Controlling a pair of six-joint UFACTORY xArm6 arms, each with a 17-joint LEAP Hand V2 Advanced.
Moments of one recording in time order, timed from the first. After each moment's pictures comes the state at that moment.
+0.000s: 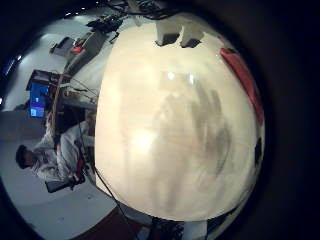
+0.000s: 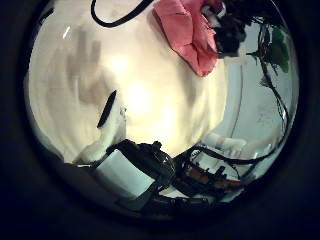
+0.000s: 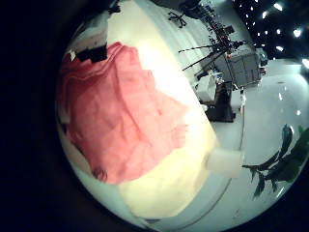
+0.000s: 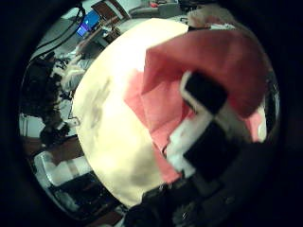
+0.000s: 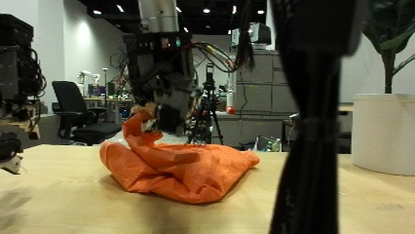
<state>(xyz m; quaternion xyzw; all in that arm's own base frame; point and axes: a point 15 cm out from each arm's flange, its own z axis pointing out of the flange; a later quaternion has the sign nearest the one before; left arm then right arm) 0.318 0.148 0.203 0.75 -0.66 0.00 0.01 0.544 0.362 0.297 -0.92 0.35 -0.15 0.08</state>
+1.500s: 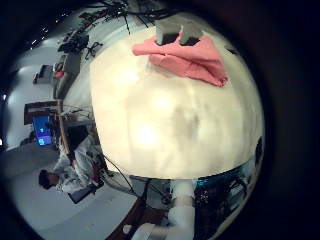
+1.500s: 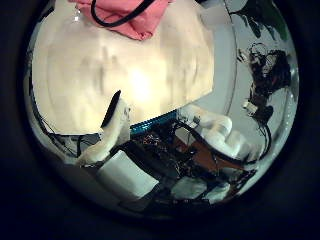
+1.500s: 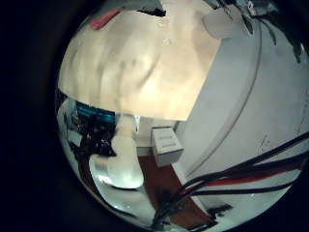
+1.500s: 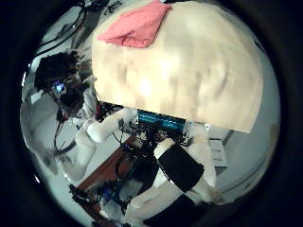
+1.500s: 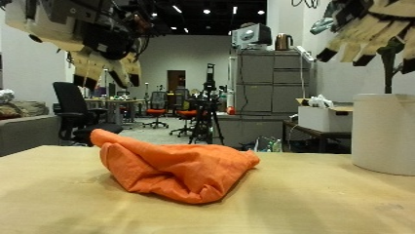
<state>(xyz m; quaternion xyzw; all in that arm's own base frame) 0.295 -0.017 0.319 0.67 -0.74 -0.06 0.06 0.263 0.025 0.347 -0.74 0.66 0.12 -0.11</state>
